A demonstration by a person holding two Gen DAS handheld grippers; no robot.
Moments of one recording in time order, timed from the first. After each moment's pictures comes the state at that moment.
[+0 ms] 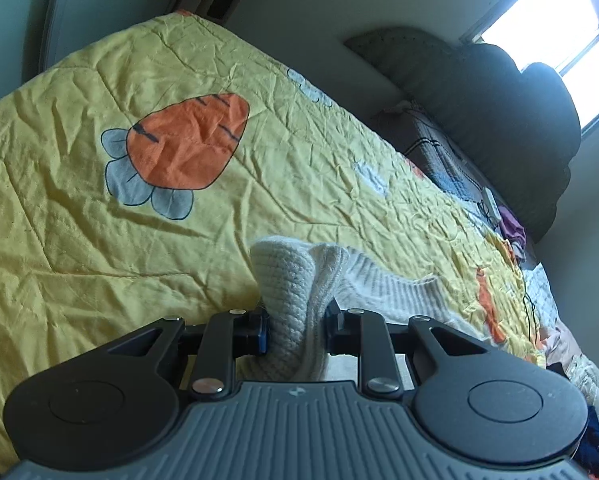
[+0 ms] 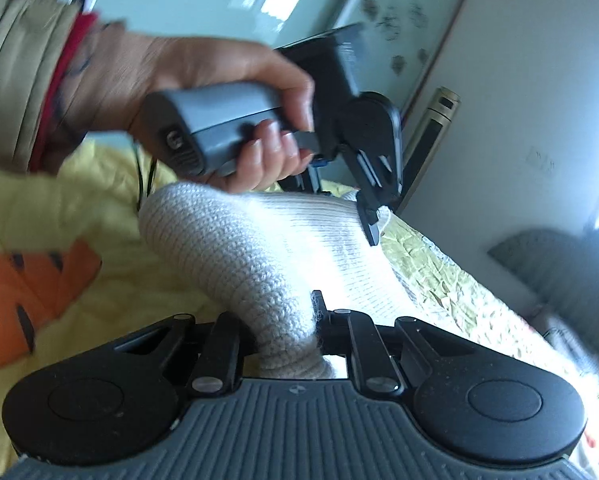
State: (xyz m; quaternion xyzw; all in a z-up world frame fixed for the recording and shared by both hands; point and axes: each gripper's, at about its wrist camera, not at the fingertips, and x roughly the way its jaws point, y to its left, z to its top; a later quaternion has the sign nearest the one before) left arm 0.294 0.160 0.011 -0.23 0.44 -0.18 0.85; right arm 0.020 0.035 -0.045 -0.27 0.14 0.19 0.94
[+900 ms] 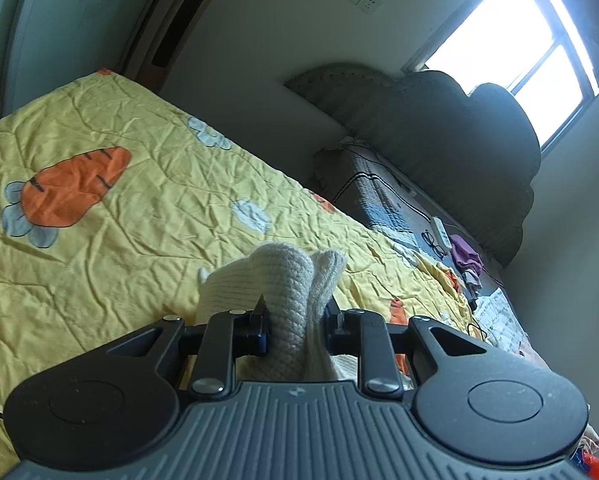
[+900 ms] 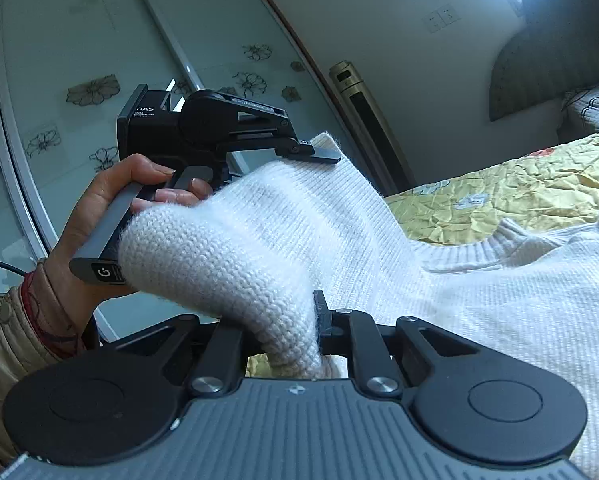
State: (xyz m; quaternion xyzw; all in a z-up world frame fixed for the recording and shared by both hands) left arm 0.249 0.039 0.110 -0.24 0.37 -0.21 0.87; right arm 0.020 -0.164 -0.004 0.20 0.14 0.26 0.93
